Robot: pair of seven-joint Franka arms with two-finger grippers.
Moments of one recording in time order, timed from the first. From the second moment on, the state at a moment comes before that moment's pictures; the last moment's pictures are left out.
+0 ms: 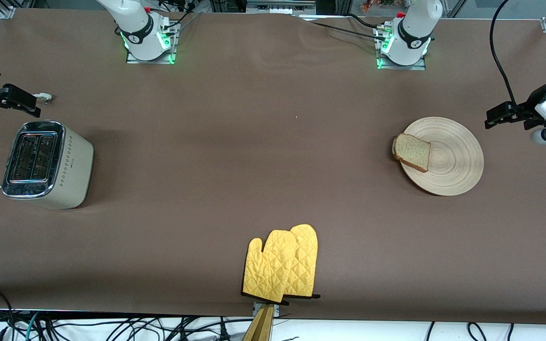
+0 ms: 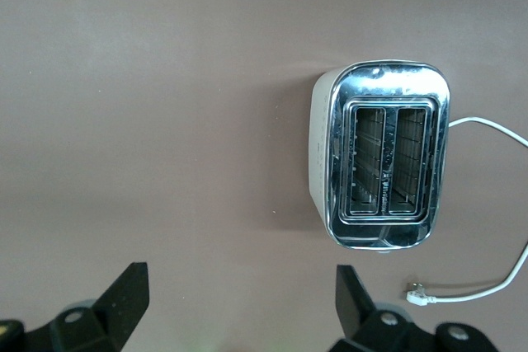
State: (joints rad) left arm 0.11 0.02 -0.02 -1.75 0.02 1.64 0.06; right arm 0.02 0.05 -0.05 -1.53 -0.03 1.52 -0.07
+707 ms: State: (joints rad) left arm 0.39 0.39 0.03 -1.62 -0.13 1.70 0.44; right arm 0.02 0.05 -0.05 -1.53 -0.03 1.52 -0.06
